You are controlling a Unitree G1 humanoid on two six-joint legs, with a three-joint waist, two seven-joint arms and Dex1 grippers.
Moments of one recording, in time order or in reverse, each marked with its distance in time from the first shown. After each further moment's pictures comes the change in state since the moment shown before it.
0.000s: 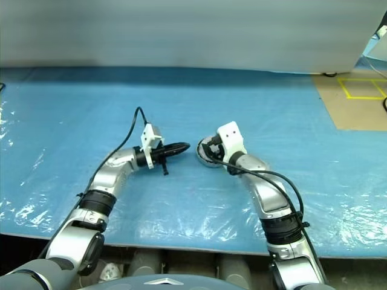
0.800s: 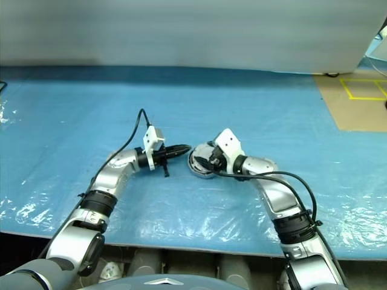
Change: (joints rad) left arm -0.002 0.000 -0.013 0.026 0.023 -0.044 0.025; right arm 0.004 -0.105 0.003 0.089 0.075 -0.191 0.321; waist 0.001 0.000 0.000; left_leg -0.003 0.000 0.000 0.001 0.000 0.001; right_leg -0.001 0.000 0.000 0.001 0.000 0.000
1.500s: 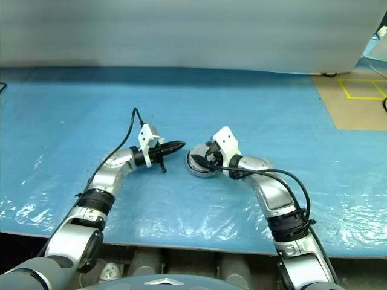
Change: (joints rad) left arm -0.017 0.013 0.025 0.067 0.005 -0.041 0.032; right arm 0.001 0.080 -0.030 -0.047 0.040 0.171 -0.083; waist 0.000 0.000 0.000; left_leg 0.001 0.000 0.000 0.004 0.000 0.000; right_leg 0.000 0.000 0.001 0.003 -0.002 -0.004
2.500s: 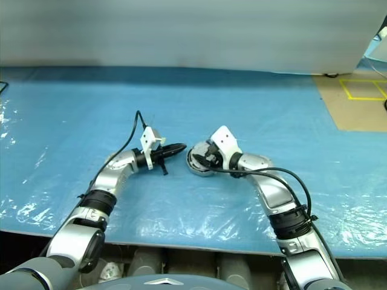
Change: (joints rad) left arm 0.000 -0.011 -0.003 0.040 0.023 -0.030 0.005; right arm -0.033 -0.034 0.021 0.021 -0.033 -0.028 -0.004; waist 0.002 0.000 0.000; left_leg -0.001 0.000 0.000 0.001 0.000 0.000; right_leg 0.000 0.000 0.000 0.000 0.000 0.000
